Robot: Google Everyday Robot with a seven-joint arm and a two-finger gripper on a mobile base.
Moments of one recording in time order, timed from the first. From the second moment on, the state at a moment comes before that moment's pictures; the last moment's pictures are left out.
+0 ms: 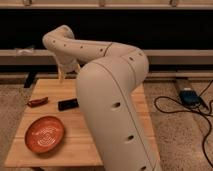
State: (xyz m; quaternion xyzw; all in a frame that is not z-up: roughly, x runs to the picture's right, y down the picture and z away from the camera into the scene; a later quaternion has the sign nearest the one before) arm -0.184 -0.062 0.804 -0.16 -0.24 -0.80 0.53
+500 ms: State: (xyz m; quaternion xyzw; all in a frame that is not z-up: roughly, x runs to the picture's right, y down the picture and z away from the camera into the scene) arm -0.184 -0.062 0.804 -0.16 -0.24 -0.80 0.53
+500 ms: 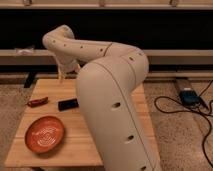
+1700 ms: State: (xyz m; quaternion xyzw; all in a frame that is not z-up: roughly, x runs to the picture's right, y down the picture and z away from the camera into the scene) arm -0.184 -0.062 0.804 -0.16 -0.24 -0.80 0.53
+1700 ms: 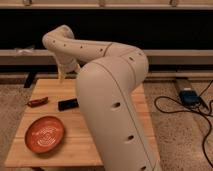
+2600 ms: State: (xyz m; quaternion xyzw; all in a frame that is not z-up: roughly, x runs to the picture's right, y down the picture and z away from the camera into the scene) arm -0.183 -0.065 0.809 -0.16 -0.23 -0.80 0.53
